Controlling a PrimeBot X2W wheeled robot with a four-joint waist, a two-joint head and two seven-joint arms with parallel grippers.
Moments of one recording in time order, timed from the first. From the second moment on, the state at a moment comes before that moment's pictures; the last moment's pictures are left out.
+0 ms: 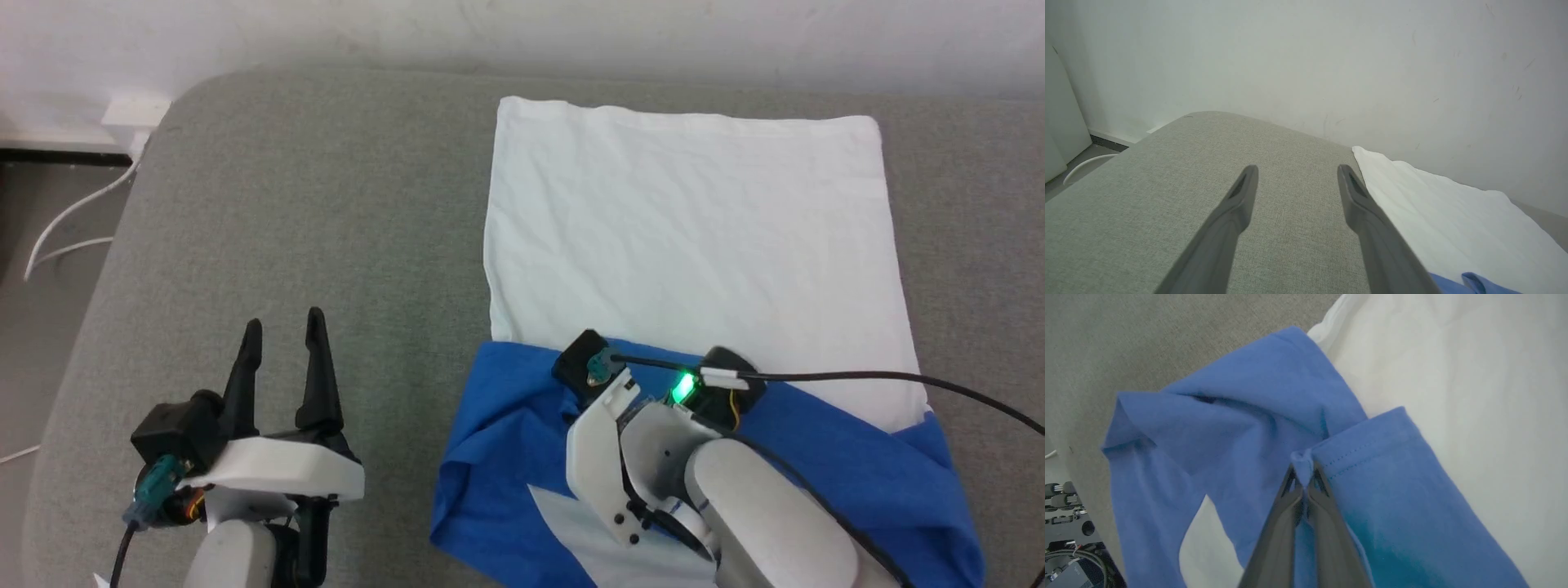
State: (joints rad) left arm -0.12 0.12 -0.07 0.11 -0.41 0.07 -0.24; right arm -0.44 -0.06 0.61 0.30 0.18 0.13 0.62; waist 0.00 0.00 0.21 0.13
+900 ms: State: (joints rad) left arm -0.21 0.21 -0.11 0.15 -0.39 0.01 -0.19; right arm -0.19 -0.05 0.13 -0.12 0.28 0.13 0.17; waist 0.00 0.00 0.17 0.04
